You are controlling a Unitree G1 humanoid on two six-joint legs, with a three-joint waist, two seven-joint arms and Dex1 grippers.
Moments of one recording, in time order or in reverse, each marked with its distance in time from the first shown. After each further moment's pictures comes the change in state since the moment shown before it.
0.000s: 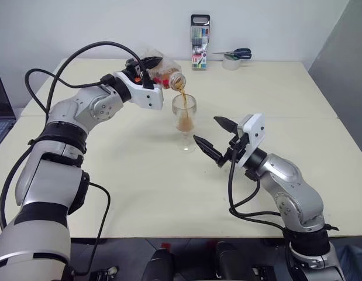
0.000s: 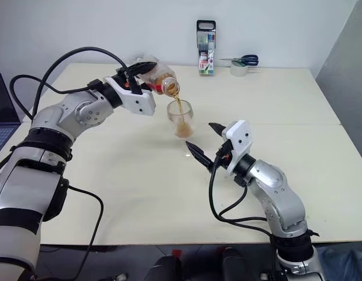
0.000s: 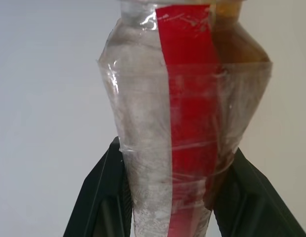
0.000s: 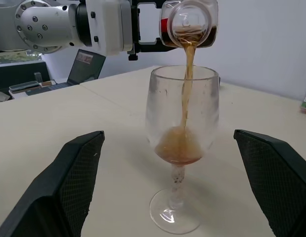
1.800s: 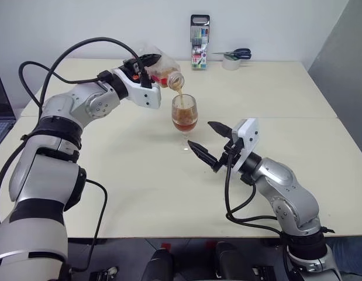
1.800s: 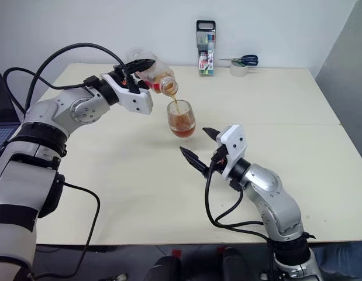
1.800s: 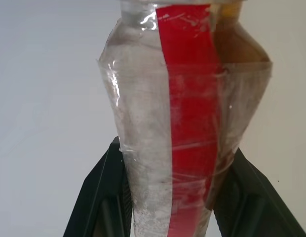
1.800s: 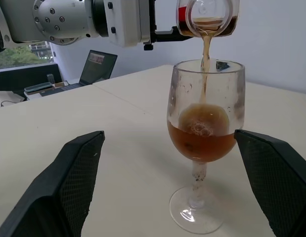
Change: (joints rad) left arm -0.057 0.023 -0.039 0.043 0.037 -0.035 0.041; right arm 0.013 0.015 0.036 -0.009 0.011 0.000 -0.001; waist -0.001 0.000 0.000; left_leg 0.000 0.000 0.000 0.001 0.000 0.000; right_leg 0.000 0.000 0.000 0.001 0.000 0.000
